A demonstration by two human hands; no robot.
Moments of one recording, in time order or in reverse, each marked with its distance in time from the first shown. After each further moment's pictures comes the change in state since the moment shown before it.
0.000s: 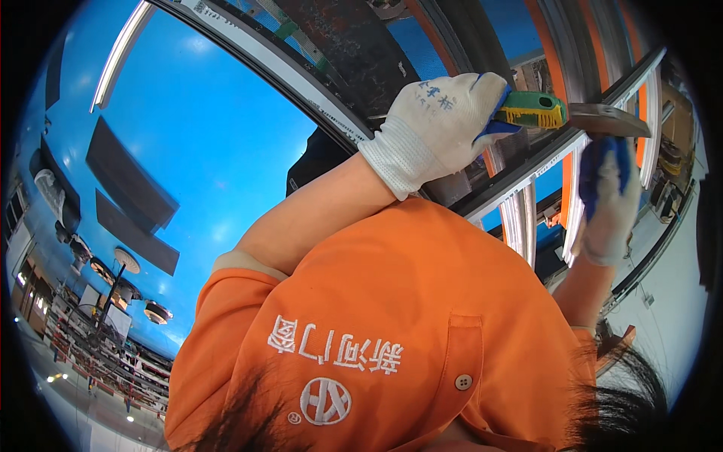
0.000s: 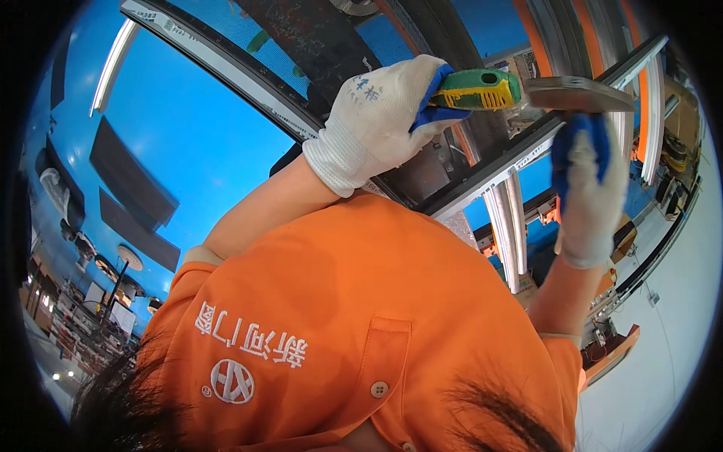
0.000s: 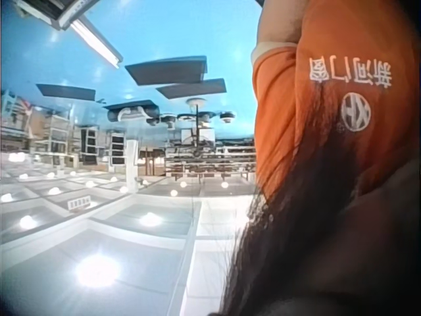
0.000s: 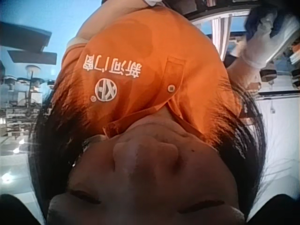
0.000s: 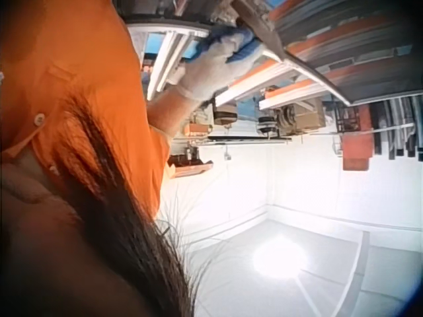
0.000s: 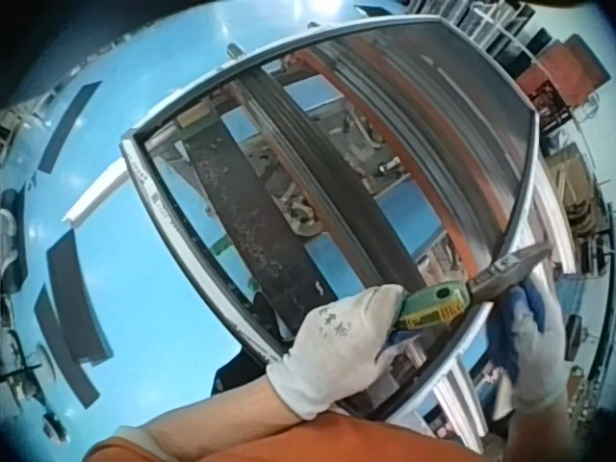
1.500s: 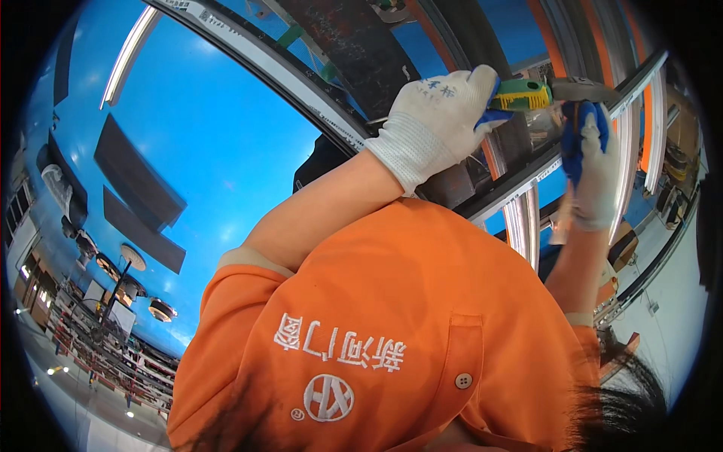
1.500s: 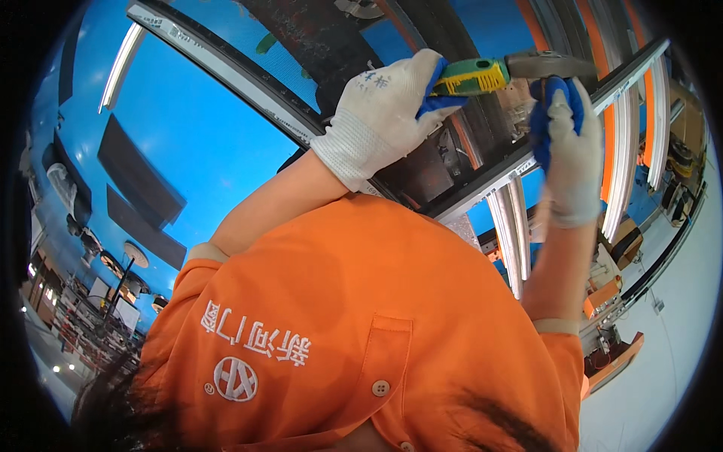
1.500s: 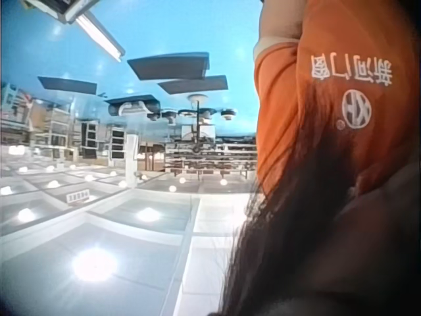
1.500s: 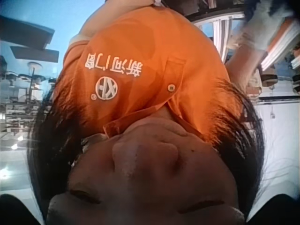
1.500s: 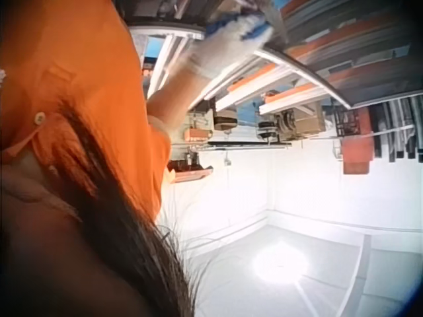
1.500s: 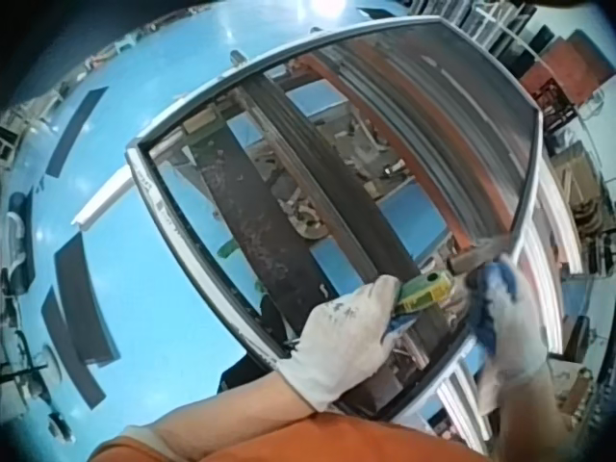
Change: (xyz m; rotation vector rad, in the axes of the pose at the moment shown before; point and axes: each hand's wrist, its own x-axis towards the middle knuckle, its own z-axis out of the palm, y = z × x) left_hand 0.011 -0.001 -0.004 0.108 -0.105 -0.121; right_hand 0.014 0.024 0.061 -0.644 0.186 0.170
